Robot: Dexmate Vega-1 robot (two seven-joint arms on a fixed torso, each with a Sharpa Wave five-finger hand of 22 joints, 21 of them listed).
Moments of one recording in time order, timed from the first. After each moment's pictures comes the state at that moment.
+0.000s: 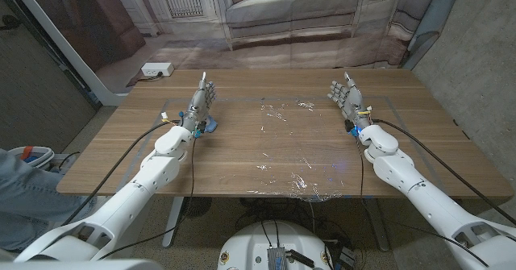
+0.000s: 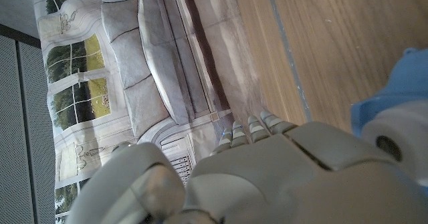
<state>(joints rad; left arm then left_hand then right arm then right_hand) 0.86 0.48 0.30 -1.32 -0.60 -0.26 -0.06 0.32 -0.01 -0.18 0.14 0.30 -0.10 0.08 0.19 0.18 -0.05 0.03 0.20 0.18 -0.07 0.04 0.19 0.18 -0.06 -0.04 0.19 0.17 -0.87 -0.47 -0.32 -1.33 0.61 0.27 0.03 0.08 -0.08 0.32 -0.10 0.21 0.13 0.06 0.19 0.18 0.12 0.09 0.21 0.19 0.03 0.04 0.19 0.17 0.05 -0.04 0.48 0.17</state>
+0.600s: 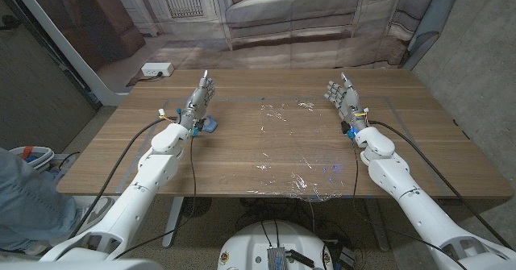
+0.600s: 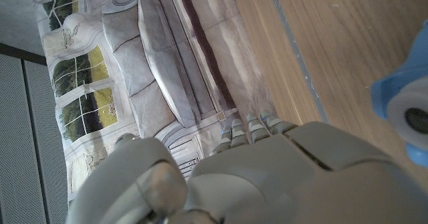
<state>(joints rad) 0.91 0.38 0.13 -1.38 -0.35 -0.15 -0.13 0.42 0.03 -0.15 0.10 0.31 -0.06 0.07 0.21 0.18 0.00 0.01 0.22 0.18 -0.02 0.03 0.20 0.18 -0.05 -0.03 0.20 0.17 -0.94 -0.34 -0.18 -1.40 0.47 0.22 0.07 0.08 -0.08 0.32 -0.10 0.21 0.14 0.06 0.19 0.18 0.13 0.09 0.21 0.19 0.04 0.04 0.19 0.17 0.06 -0.04 0.48 0.17</state>
